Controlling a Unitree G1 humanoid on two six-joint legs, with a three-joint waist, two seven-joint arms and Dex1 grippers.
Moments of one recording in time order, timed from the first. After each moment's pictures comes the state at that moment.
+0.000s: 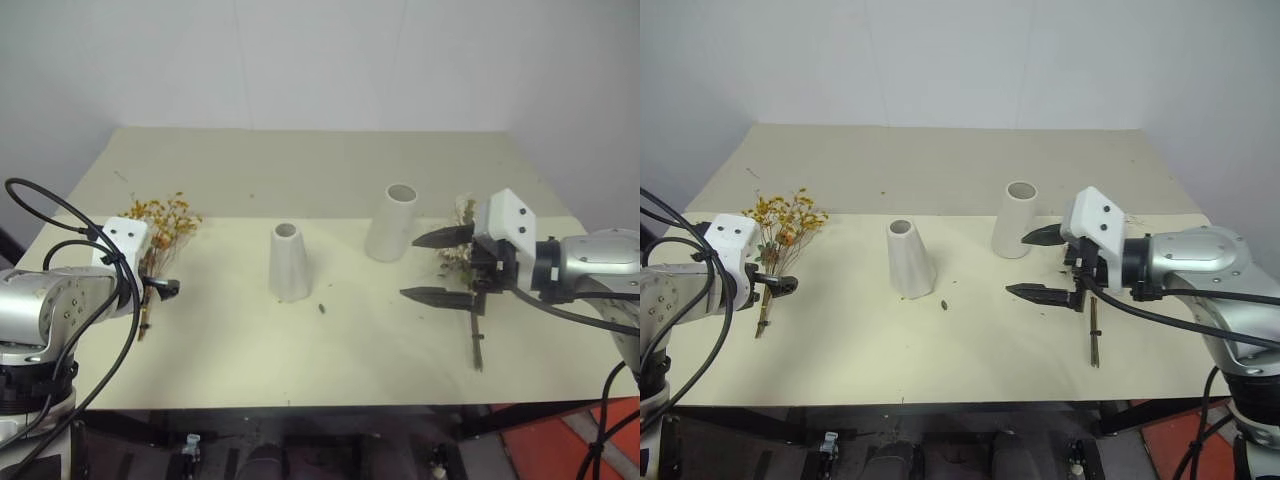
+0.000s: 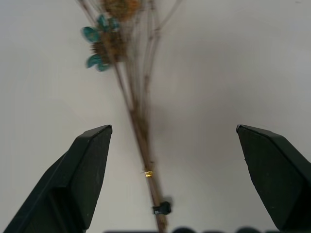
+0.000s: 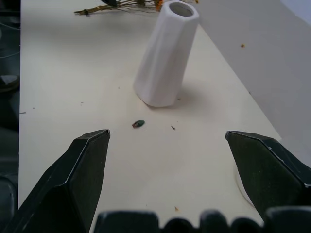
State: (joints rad) left arm -0.55 0.85 0.26 -0.25 -0.59 1.61 -0.01; right arm -0.54 -0.96 0.01 -0.42 0.55 0.66 1.02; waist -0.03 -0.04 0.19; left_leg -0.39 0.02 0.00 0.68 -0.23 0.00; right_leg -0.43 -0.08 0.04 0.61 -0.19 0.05
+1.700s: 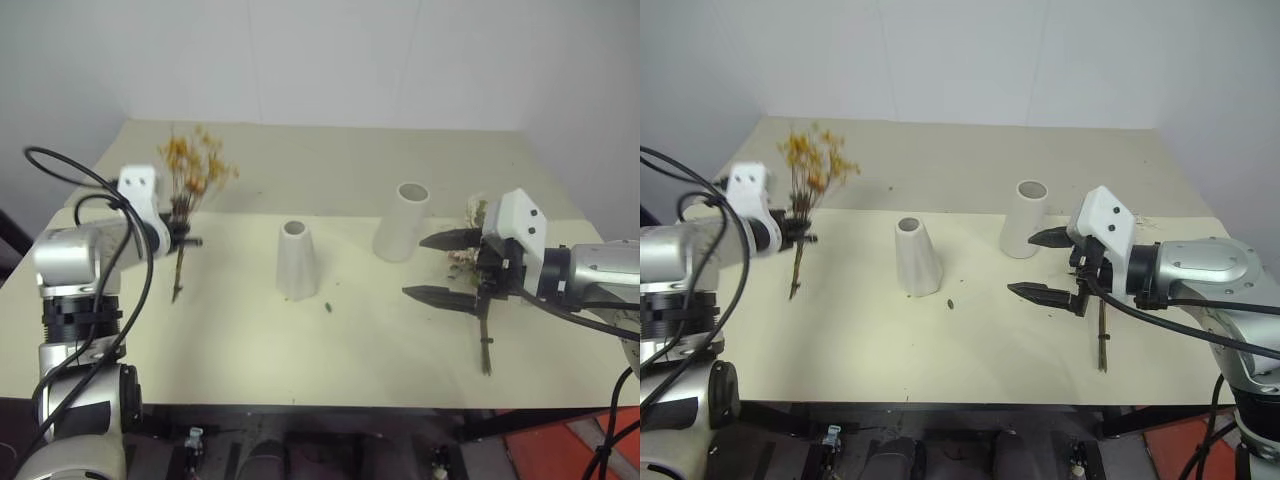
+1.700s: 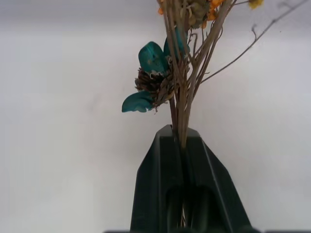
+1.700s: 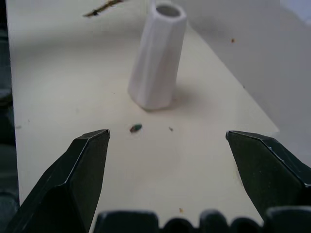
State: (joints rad) left arm -0.86 0.65 0.31 0.09 -0.42 1.20 -0.30; right arm -0.46 -0.95 -0.14 -0.52 0.65 0.78 0.93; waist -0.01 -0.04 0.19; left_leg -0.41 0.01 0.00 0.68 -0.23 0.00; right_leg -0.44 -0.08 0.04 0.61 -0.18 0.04
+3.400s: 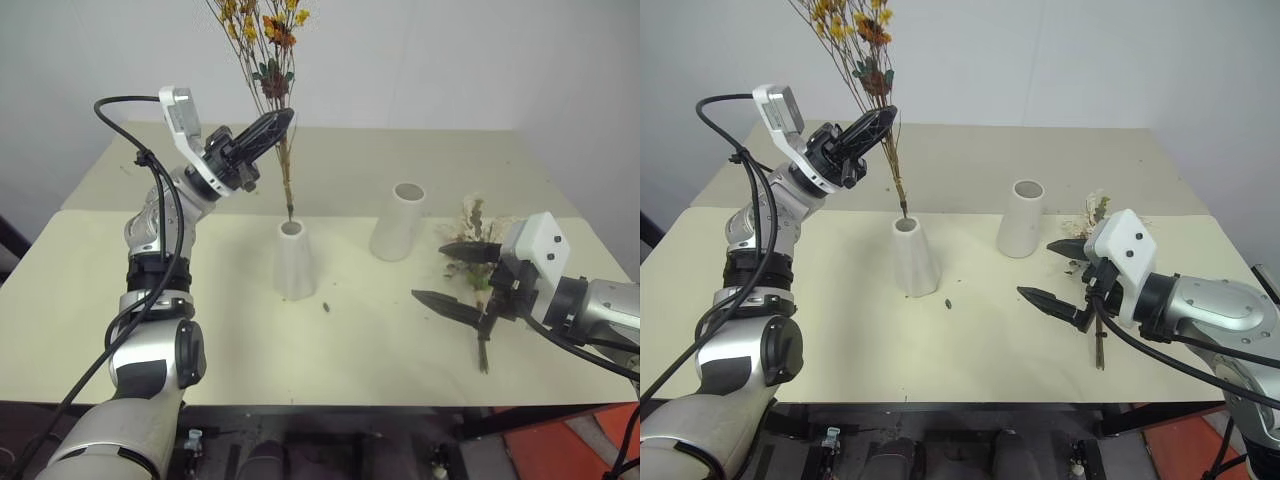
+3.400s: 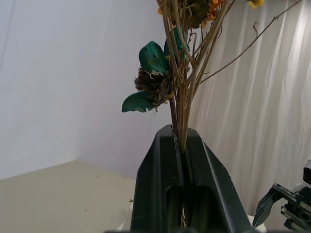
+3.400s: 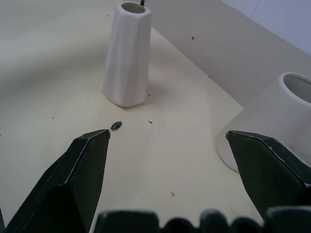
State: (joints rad) left arm -1.11 0.38 0.29 0.67 -0.66 0.37 -1.21; right arm -0.22 -0.92 -0.28 -0.68 0.67 0.78 0.73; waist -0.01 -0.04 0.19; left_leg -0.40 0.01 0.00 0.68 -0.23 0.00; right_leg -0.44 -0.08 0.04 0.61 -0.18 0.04
